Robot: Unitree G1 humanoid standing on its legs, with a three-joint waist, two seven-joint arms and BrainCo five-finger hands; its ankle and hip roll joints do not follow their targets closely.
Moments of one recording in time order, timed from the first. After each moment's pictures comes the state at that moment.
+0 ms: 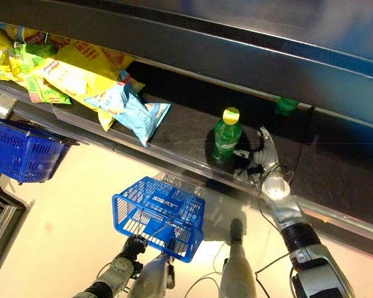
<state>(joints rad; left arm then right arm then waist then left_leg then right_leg) -0.16 0.14 -0.28 1.08 0.10 -0.02 0.30 -0.35 -0.49 0.18 0.38 0.13 -0.11 -0.24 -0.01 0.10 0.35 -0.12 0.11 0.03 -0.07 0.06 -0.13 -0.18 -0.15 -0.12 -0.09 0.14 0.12</state>
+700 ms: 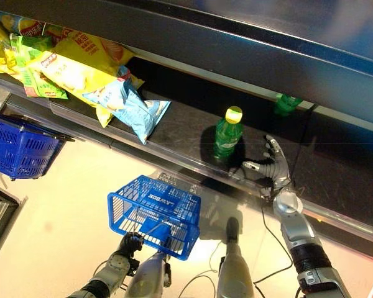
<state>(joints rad) -0.16 0.16 -0.24 1.07 0.10 -0.03 0.28 -0.24 -0.47 0.08 0.32 0.13 -0.13 -0.20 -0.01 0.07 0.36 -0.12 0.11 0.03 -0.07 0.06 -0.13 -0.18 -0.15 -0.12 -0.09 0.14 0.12</state>
